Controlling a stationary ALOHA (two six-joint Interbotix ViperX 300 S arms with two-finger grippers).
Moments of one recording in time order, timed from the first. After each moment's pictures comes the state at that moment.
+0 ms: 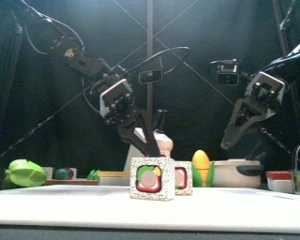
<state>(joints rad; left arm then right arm) 0.01 0.16 0.57 0.17 0.06 -0.13 -0.13 -0.36 1.06 -0.34 0.00 0.55</state>
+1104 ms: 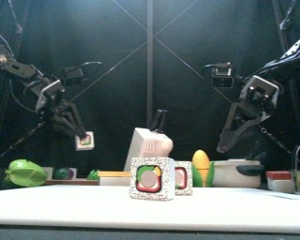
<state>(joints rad) 0.38 -0.39 1.10 0.03 -0.09 -0.14 -0.13 -0.30 1.03 -0.35 0.00 0.55</state>
